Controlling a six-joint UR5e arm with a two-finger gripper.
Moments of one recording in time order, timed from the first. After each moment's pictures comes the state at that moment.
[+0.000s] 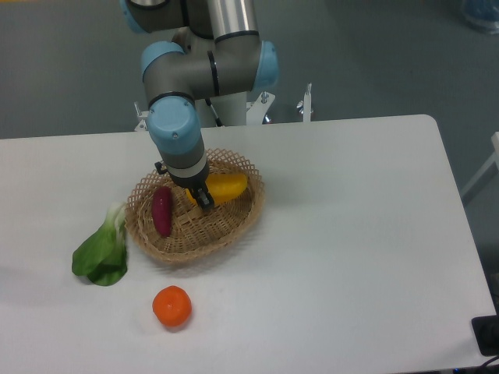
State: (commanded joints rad) arm 2.17 -1.78 -1.98 -1.02 1.64 1.25
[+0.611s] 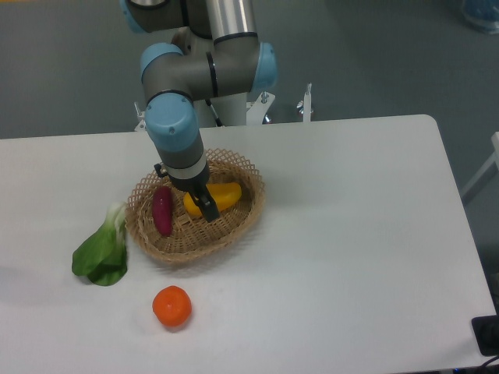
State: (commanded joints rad) arm 2.25 -1.78 -1.87 -1.01 1.62 1.21
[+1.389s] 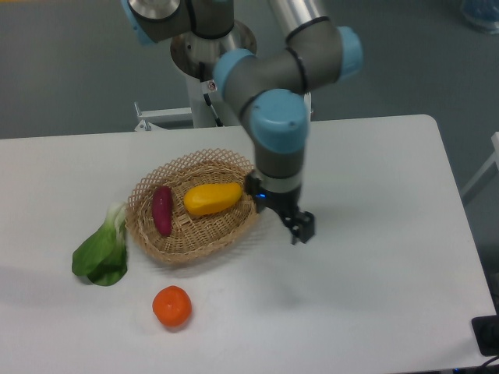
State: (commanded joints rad) arm 2.49 -1.93 -1.56 -1.11 1.57 1.33
